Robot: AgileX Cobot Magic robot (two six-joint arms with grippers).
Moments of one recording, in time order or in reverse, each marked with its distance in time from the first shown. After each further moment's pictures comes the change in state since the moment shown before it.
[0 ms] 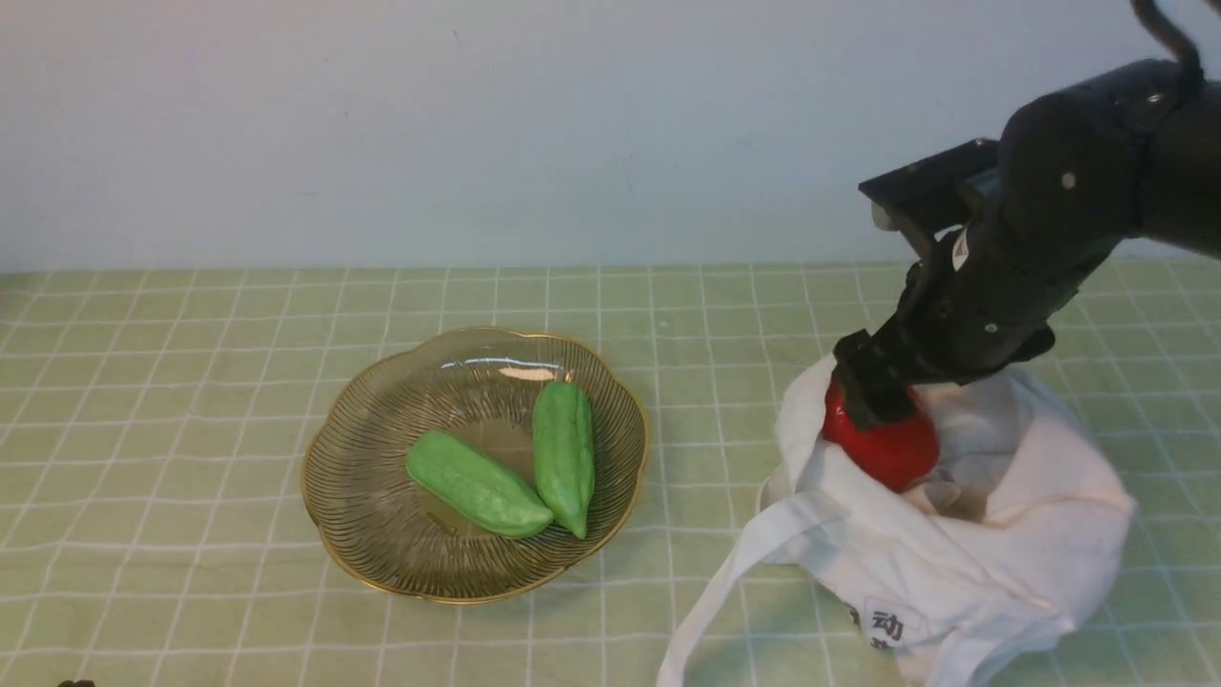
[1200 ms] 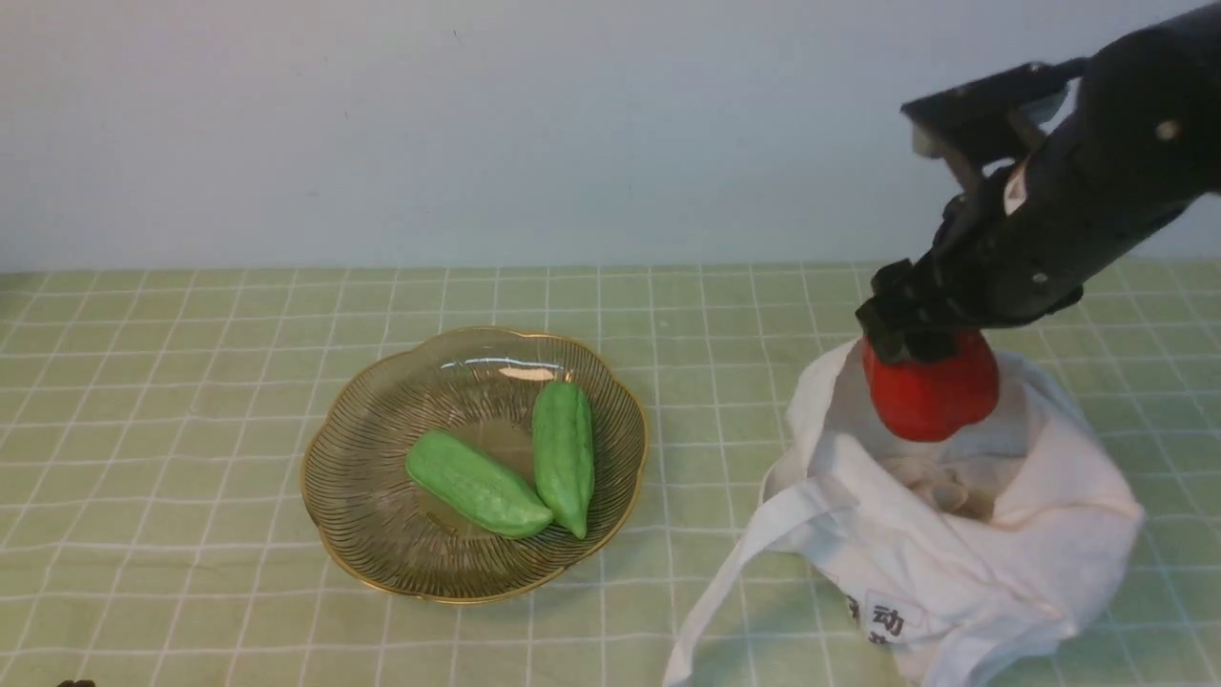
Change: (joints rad) right arm 0.000 -0.186 0.000 0.013 0.031 0.010; left arm 0.000 0.000 0.000 0.000 0.000 0.000
